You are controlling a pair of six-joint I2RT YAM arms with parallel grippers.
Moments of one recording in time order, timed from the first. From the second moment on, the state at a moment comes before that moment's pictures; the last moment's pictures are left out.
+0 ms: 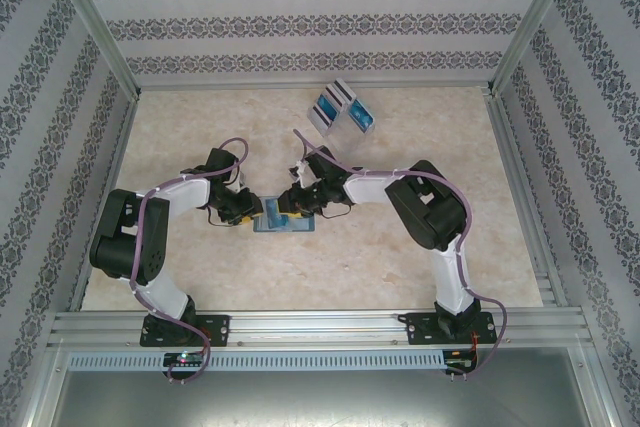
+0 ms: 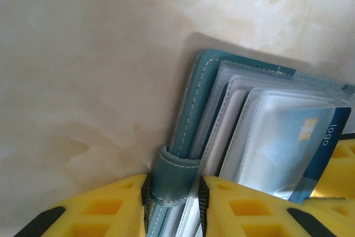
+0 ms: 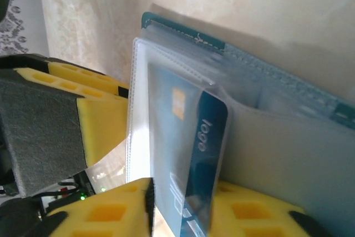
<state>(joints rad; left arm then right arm) -0.18 1.66 0.87 -0.50 0.42 -0.58 0.68 2.09 1.24 -0.07 -0.74 0.74</state>
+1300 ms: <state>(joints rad) -0.18 1.65 0.84 -0.47 0.40 -0.58 0.71 2.10 1.44 -0.50 -0.56 0.52</state>
